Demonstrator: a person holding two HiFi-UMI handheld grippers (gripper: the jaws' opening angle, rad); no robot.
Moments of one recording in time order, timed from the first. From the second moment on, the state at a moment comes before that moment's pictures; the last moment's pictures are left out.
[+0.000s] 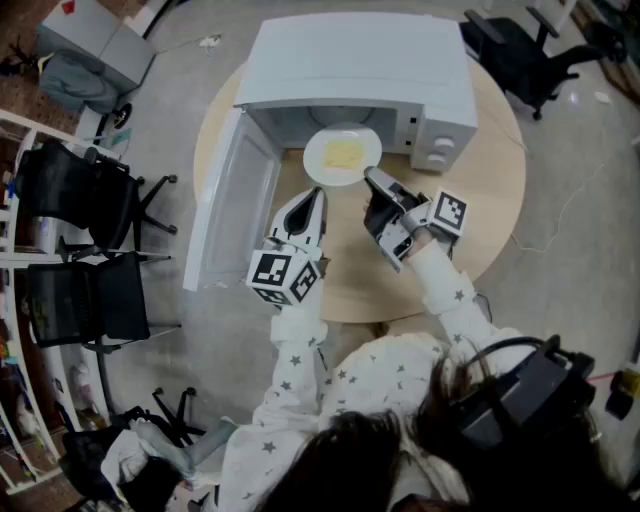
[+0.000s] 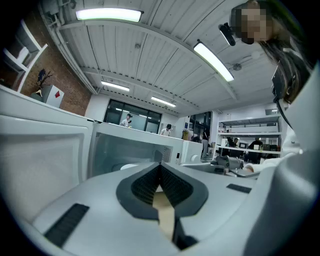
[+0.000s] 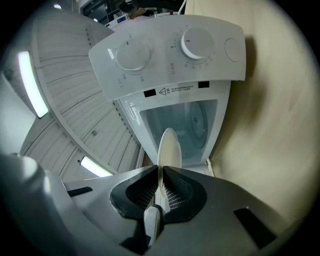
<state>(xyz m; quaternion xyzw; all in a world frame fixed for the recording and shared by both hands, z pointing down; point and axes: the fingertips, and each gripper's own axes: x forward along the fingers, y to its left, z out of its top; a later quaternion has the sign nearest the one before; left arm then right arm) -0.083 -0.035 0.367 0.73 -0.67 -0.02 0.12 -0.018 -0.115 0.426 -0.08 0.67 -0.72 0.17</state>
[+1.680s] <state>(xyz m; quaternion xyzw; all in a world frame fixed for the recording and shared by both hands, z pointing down) -0.140 -0.166 0.452 0.84 -0.52 0.01 0.16 -0.118 -0.226 0.500 -0.29 0.66 -0.66 0.21</state>
